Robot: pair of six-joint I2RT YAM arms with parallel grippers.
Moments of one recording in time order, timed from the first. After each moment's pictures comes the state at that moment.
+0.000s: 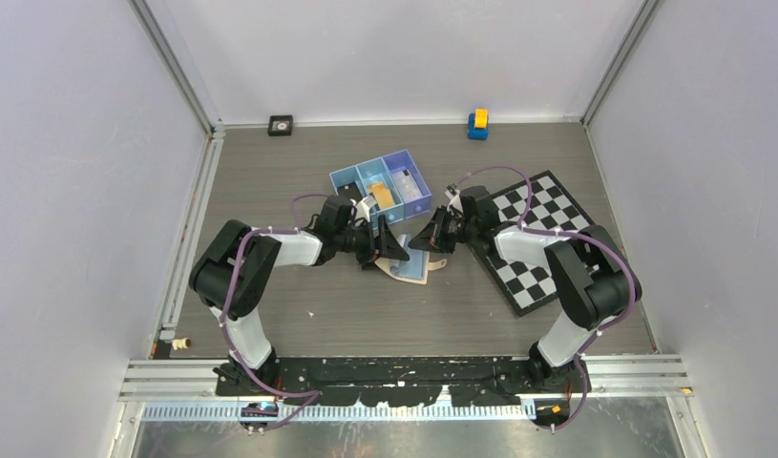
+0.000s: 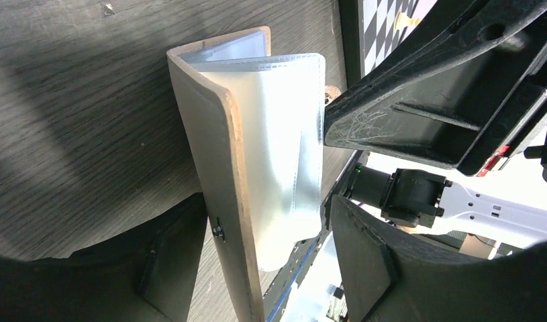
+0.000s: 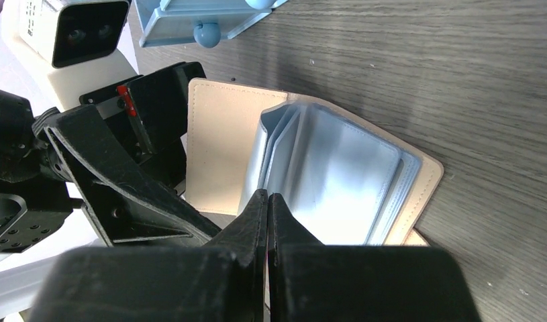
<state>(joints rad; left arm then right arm) -0.50 1.78 0.80 0.27 0.74 -0.86 0.44 1.66 0.78 0.22 -0.57 0.87</state>
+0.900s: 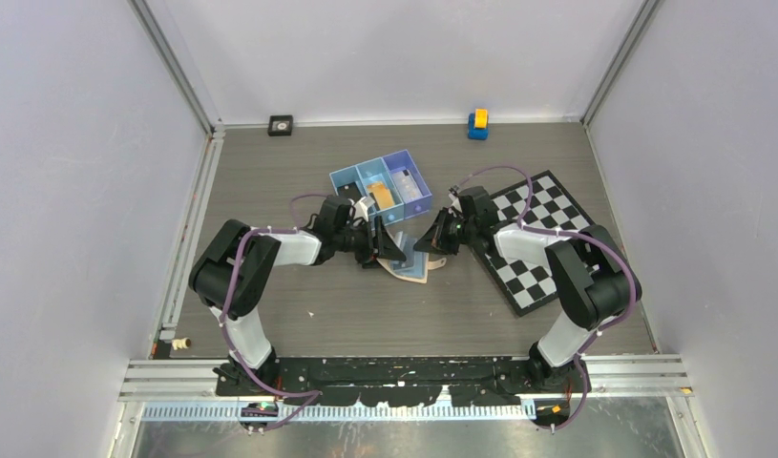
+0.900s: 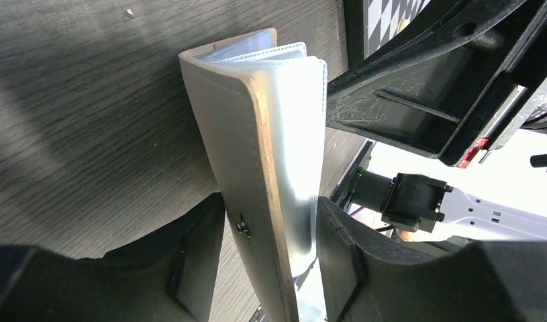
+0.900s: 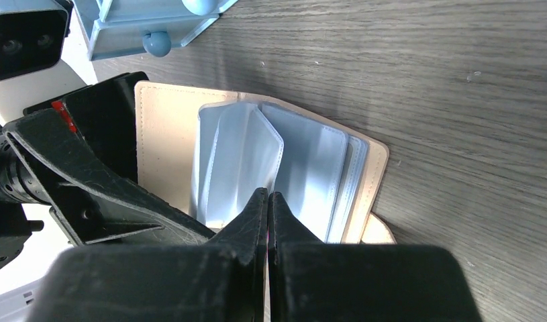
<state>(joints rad) -0.49 1.78 0.80 0.26 0.73 -0.86 0.44 1.66 0.80 0.10 -0.48 0.83</state>
